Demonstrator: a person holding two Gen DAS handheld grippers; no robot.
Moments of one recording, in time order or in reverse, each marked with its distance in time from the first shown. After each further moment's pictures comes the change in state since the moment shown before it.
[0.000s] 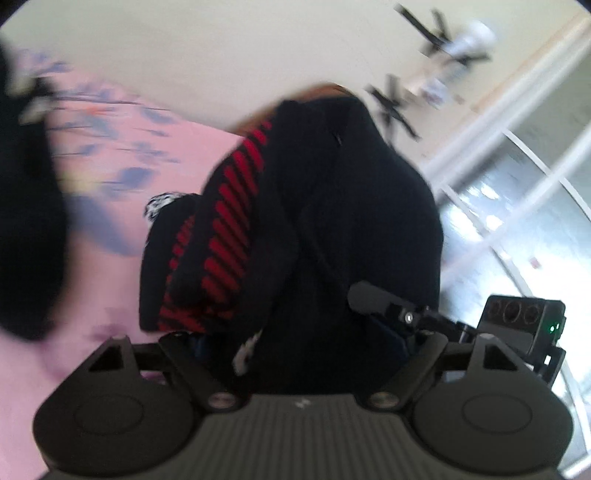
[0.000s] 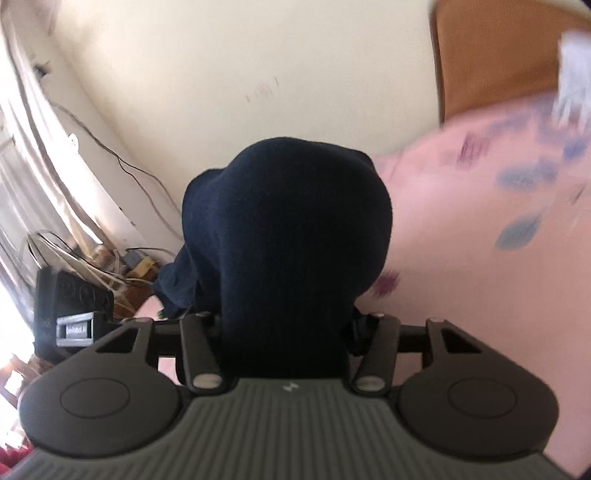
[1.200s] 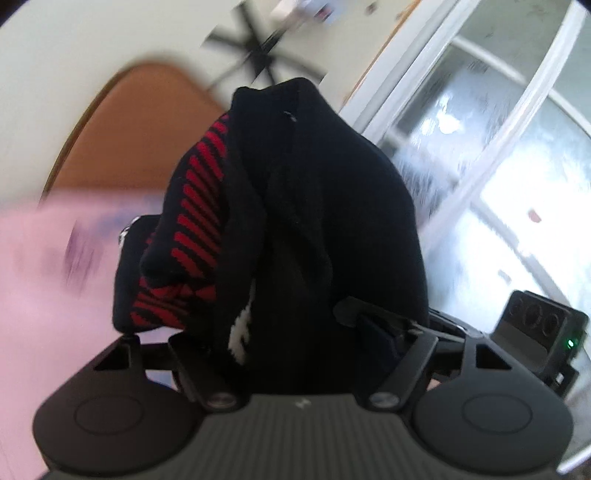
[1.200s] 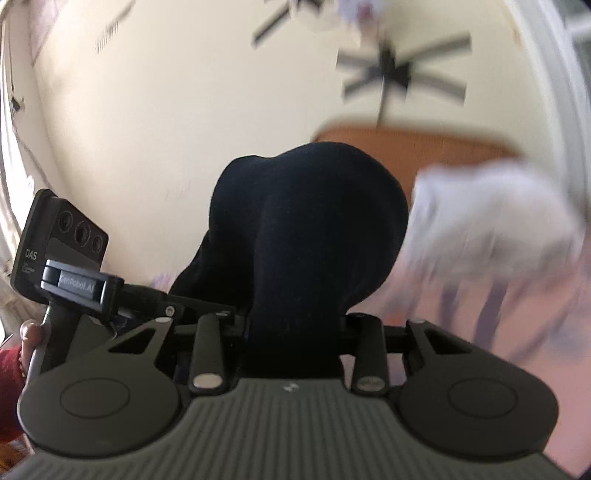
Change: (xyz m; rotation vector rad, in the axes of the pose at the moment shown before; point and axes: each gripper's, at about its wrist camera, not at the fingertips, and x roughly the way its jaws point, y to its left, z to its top) left arm 0.174 -0.156 0.112 0.311 0.123 -0.038; right arm -0.110 -0.097 0.078 -0.085 -0.247 -0.226
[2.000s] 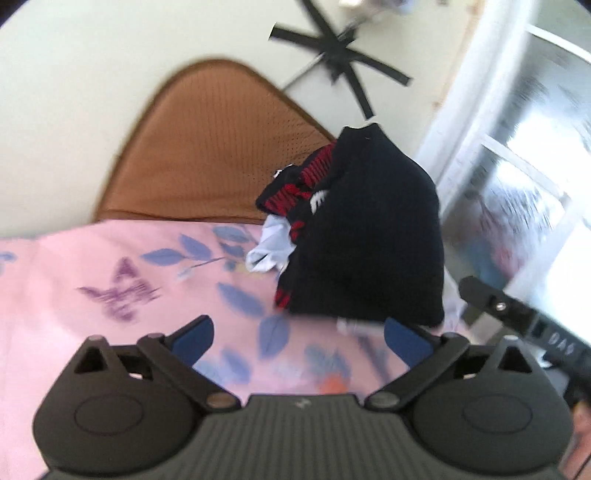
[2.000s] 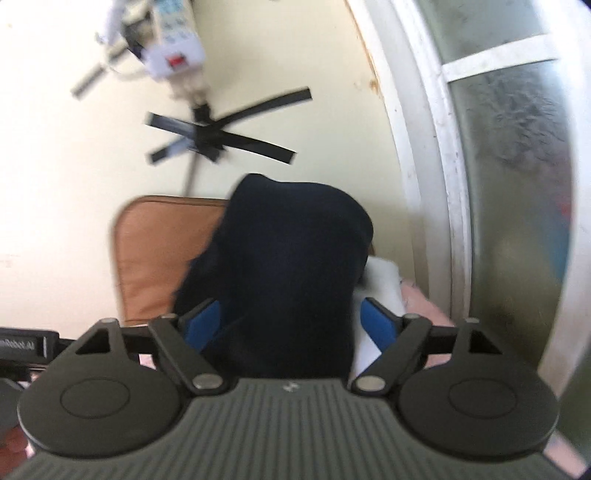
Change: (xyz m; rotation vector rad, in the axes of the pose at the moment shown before) left arm 0.039 0.016 -0.028 0.002 -0.074 0.340; right arm 0.025 -0.070 0.011 0.074 -0.096 -0.410
